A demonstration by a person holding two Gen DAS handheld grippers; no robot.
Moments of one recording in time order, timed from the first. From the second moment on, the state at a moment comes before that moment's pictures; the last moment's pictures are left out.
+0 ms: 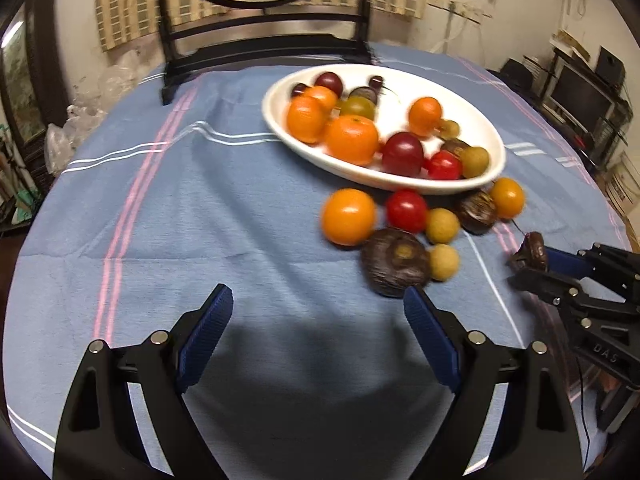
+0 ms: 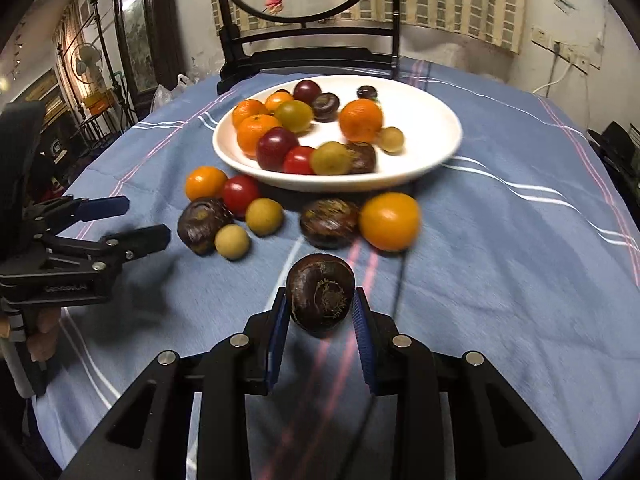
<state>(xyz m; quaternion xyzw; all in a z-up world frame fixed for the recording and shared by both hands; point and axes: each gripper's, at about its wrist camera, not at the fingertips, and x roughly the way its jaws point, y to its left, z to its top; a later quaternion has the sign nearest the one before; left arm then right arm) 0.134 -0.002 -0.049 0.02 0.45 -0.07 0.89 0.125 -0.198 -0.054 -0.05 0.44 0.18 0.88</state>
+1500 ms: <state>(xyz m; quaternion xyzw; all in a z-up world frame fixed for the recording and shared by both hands) 0.251 -0.025 -0.010 -0.02 0.42 -0.06 0.91 0.240 -0.175 -0.038 -0.01 0.40 0.17 0.90</state>
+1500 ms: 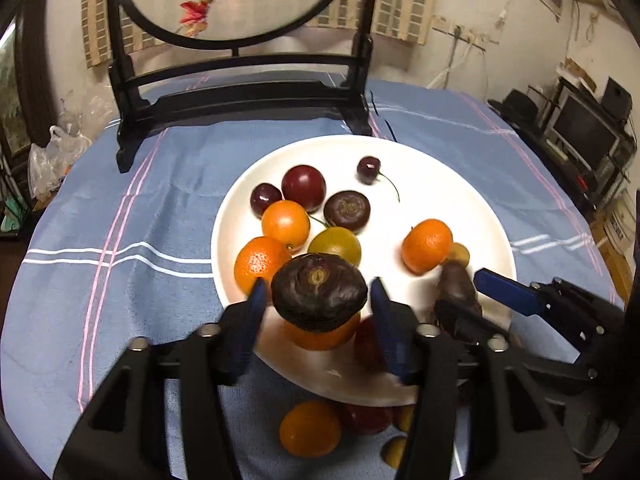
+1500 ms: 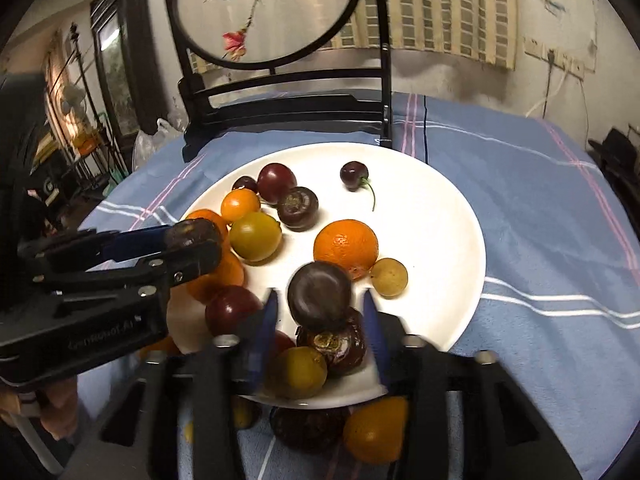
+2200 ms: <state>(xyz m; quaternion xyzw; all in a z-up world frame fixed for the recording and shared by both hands) 0.145 0.009 -0.045 -0.02 0.43 -0.04 0.90 0.150 -0.217 -0.068 -0.06 0.46 0.13 0.87</state>
